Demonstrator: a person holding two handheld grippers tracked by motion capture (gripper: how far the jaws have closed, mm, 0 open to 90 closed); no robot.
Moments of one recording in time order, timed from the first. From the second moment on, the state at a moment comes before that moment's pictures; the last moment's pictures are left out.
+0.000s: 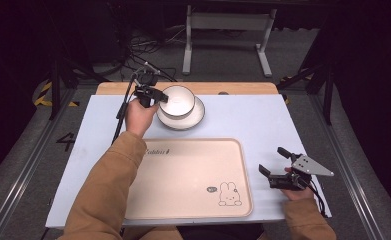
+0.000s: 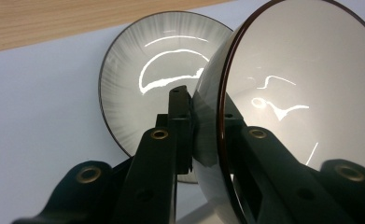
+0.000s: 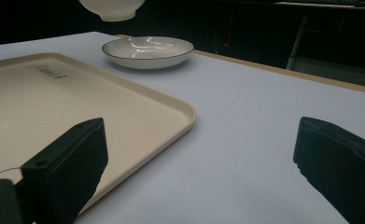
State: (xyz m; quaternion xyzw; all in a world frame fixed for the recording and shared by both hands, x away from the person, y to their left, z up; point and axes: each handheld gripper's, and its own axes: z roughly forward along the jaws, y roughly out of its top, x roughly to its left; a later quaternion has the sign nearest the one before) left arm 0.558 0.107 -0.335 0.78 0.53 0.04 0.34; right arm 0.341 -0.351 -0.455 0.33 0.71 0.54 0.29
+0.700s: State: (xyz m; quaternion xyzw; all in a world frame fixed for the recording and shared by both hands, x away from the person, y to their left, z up) left arm 0.498 0.109 -0.312 0.83 0.45 0.04 0.32; right arm 0.341 -0.350 -0.455 0.32 0.72 0.54 0.29
